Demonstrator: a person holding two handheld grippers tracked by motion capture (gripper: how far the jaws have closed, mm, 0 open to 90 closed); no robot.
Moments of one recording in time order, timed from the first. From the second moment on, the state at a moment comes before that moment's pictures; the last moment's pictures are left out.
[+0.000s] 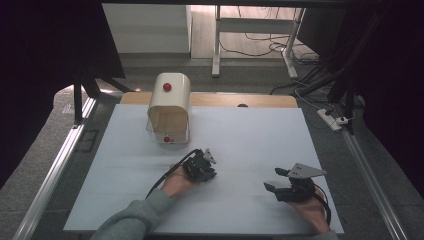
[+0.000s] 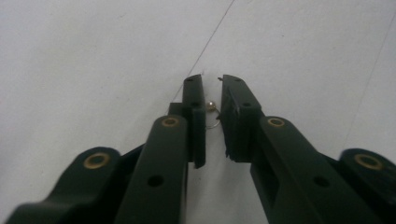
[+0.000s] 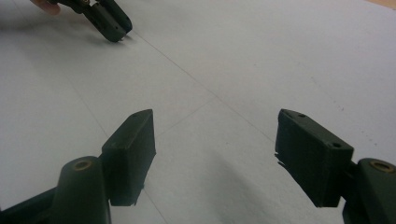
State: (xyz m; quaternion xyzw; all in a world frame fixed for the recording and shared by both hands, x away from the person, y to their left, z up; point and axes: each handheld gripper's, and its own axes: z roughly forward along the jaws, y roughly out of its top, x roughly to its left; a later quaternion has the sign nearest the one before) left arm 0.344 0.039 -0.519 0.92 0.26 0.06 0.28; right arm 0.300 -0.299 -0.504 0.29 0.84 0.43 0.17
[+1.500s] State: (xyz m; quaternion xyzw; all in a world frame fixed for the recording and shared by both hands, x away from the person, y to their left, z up) left arm 0.345 0.038 -0.521 0.92 0.26 0.06 0.29; right arm 0.299 -0.300 -0.504 0.28 0.84 0.43 0.17
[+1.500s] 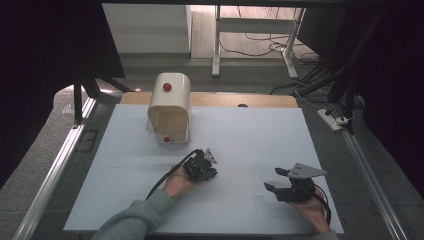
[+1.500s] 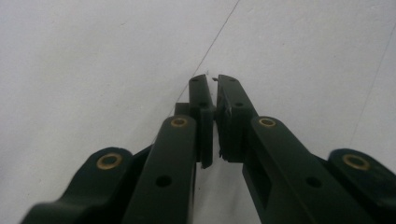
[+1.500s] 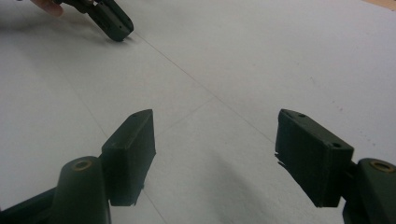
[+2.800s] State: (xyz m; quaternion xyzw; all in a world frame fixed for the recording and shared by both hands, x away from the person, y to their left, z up) left arm 0.326 0.102 -0.444 0.85 0.28 0.07 0.44; right arm 0.299 -0.299 -0.503 0.29 0.84 0.44 0.17
